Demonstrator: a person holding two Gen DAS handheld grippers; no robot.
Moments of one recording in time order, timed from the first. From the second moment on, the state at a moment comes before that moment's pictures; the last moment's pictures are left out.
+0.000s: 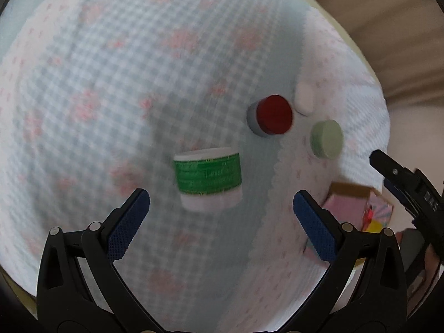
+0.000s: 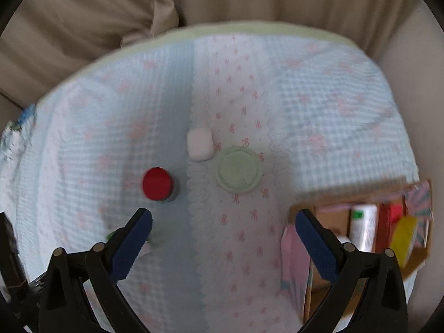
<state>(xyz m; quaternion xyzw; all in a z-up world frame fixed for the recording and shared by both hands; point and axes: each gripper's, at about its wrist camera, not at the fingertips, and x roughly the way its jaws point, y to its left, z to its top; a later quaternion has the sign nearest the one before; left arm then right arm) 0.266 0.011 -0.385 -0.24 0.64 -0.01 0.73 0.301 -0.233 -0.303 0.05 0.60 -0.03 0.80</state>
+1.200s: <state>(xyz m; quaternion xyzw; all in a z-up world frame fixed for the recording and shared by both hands) 0.293 -0.020 -0.459 -0.23 0.66 0.01 0.72 0.388 -0.238 -0.441 0.01 0.68 -0.05 0.73</state>
